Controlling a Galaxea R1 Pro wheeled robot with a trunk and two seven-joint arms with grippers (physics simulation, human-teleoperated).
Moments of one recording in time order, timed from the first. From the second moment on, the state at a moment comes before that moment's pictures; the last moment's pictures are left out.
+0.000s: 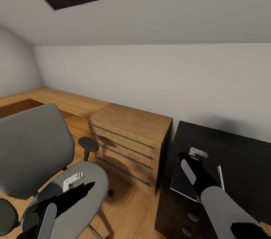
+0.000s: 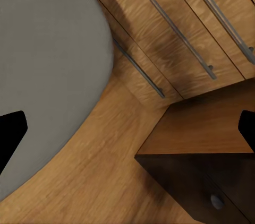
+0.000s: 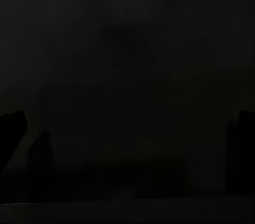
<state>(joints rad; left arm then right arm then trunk) -0.14 -0.08 0.28 -1.52 0.35 0.85 -0.07 -0.76 -0.01 0.01 -0.60 -0.37 0.24 -0.49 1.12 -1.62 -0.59</state>
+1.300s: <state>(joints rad) -0.14 -0.08 0.28 -1.49 0.35 0.85 -0.07 -0.71 0.00 0.02 -0.90 -0.38 0.27 -0.52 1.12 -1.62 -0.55</state>
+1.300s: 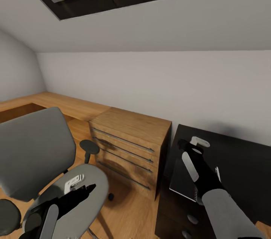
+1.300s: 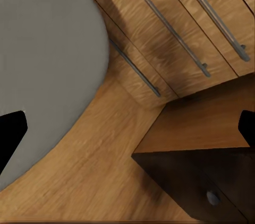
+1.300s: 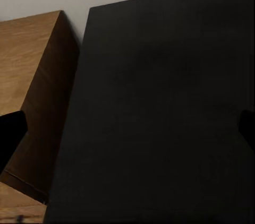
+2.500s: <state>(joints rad) -0.14 -0.08 0.27 -1.49 0.35 0.84 -0.07 -0.65 0.07 0.11 -0.96 -0.38 0.26 -0.54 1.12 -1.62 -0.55</state>
